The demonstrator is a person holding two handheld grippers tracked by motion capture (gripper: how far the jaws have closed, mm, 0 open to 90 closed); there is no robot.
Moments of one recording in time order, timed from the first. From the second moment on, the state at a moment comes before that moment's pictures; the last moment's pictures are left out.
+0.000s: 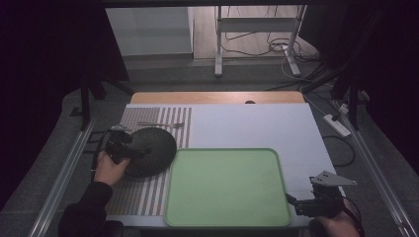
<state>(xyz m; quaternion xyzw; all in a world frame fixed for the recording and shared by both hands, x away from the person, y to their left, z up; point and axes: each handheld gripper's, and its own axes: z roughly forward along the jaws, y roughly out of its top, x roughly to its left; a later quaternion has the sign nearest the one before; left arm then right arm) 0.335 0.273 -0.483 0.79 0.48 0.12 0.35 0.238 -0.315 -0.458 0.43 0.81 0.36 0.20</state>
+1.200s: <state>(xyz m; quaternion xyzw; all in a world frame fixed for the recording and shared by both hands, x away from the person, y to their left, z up) 0.400 0.288 -0.493 0.79 0.51 0.11 0.33 0.238 -0.315 -0.458 0.43 0.81 0.35 0.20</state>
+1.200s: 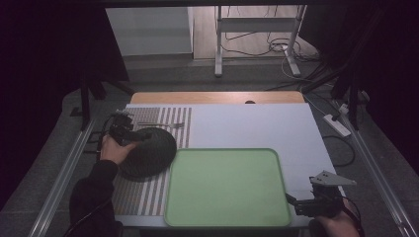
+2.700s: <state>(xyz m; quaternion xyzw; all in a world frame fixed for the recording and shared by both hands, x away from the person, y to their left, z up) 0.506 0.306 -0.516 0.77 0.58 0.13 0.24 0.238 -0.317 -0.458 0.42 0.81 0.36 0.20</state>
